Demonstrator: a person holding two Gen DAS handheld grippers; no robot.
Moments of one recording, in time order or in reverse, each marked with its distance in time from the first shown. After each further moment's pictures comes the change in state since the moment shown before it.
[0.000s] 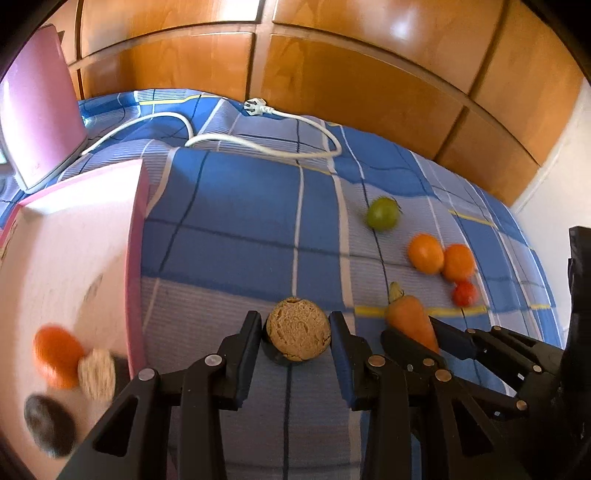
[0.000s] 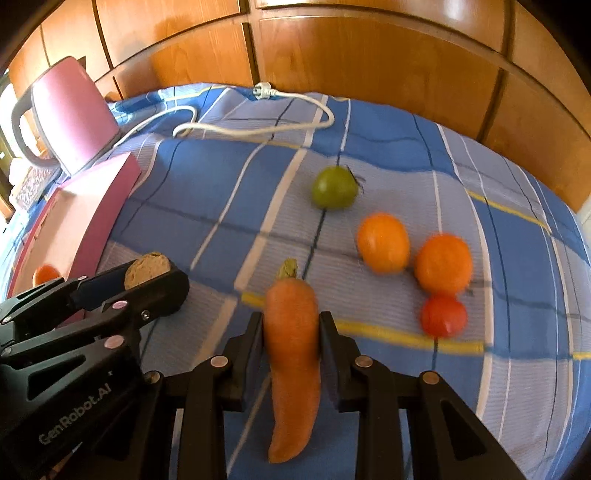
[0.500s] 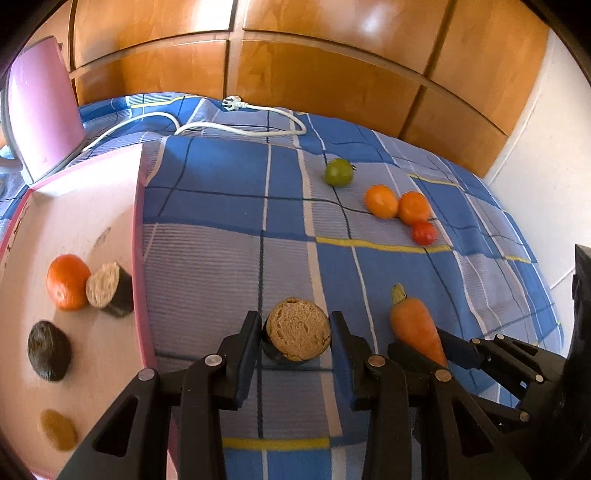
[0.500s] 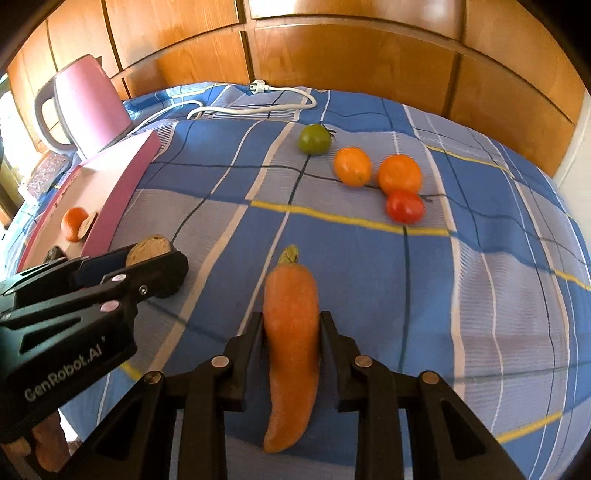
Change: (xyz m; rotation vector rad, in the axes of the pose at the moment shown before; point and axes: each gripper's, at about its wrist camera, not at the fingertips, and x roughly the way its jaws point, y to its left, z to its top) left arm -0.038 -0.020 -0.050 0.074 -0.006 -0.040; right arm -0.047 0.004 -0.077 0.044 -0.037 -0.019
